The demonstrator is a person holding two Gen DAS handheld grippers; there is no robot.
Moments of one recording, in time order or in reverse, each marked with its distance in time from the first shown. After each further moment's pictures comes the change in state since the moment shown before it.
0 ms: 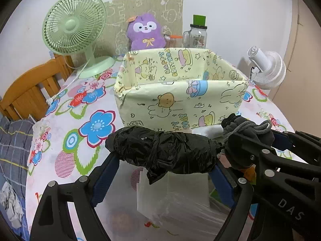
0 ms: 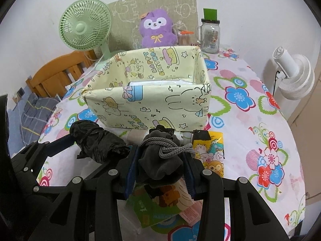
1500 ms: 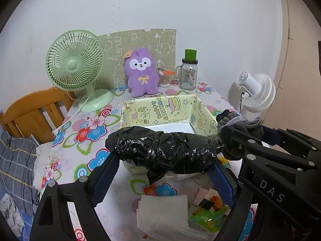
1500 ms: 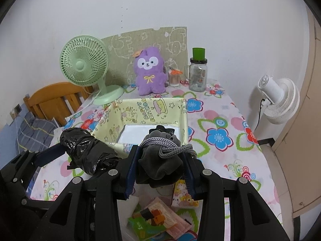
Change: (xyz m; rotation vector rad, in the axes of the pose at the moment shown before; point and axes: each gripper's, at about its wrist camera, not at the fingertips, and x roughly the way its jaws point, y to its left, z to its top) left arm -0.056 -0.006 0.051 0.011 -0.155 -0.029; right arm -0.058 -0.004 0.048 0.001 -0.184 -0.066
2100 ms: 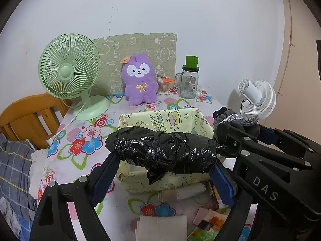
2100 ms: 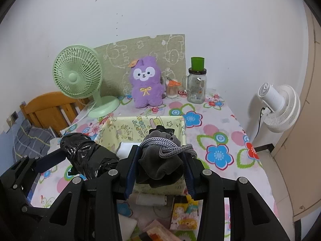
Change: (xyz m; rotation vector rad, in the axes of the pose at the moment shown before) left arm 0.022 0.006 0.031 -0.017 -0.018 -0.025; right arm 0.020 -0.003 0.033 0.009 -0.045 -0.019
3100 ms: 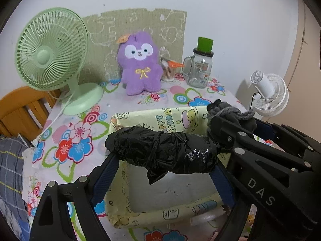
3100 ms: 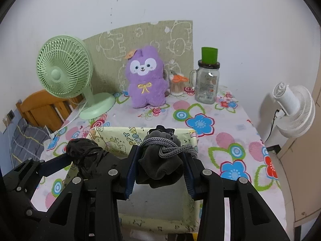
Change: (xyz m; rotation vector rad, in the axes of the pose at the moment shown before) left arm 0.093 0.018 0.026 -0.022 0.136 -0.010; right arm 0.092 -0.002 0.030 -0.011 0.062 0.027
